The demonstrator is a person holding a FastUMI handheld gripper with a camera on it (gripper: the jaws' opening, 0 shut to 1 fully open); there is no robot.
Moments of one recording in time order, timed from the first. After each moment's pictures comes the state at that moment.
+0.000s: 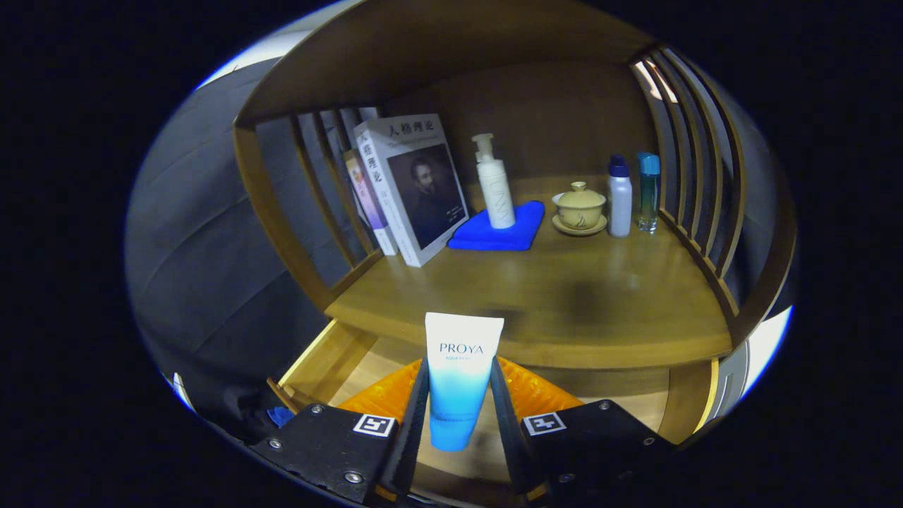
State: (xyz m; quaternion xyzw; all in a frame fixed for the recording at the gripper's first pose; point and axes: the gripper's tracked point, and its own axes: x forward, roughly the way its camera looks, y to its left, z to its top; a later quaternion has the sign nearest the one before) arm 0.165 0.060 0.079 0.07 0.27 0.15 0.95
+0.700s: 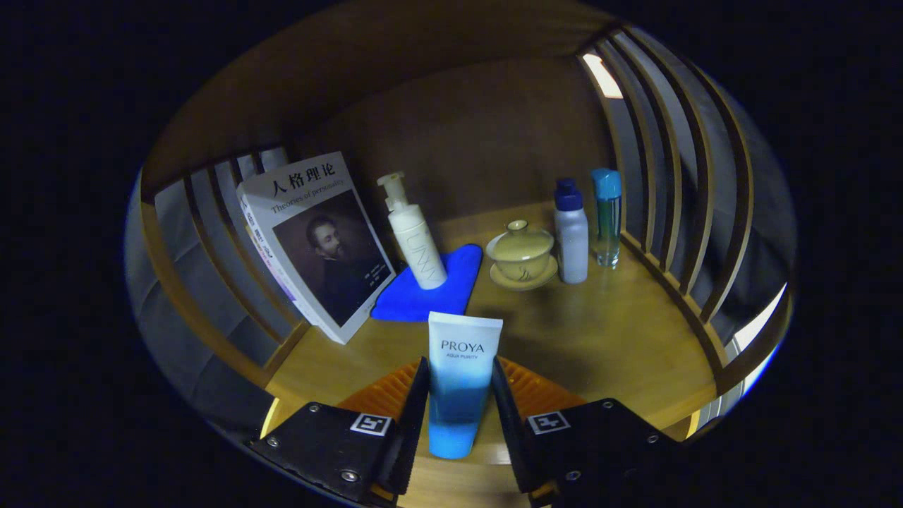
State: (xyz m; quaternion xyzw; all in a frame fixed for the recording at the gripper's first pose) arm 0.270 0.006 0.096 0.10 0.22 0.04 0.97
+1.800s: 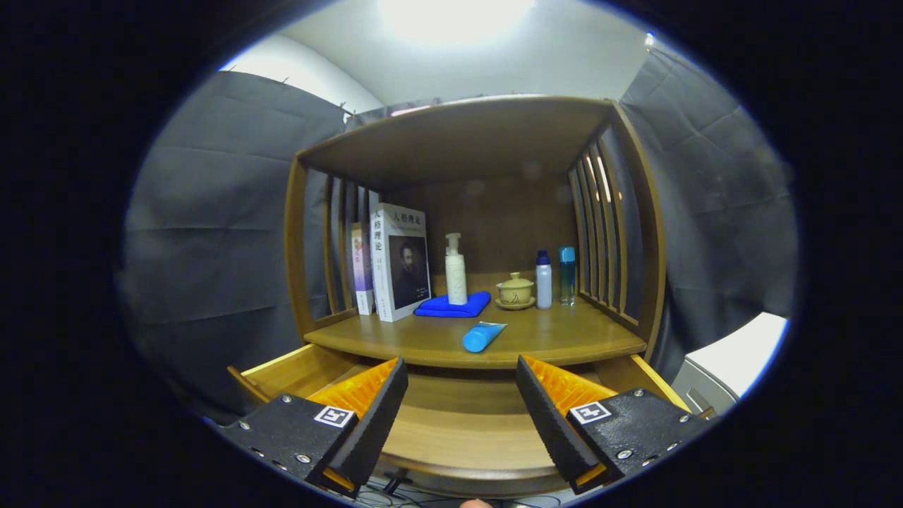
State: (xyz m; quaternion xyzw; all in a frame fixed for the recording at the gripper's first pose) arm 0.053 0.033 0.084 0.00 -0.03 0.06 1.00
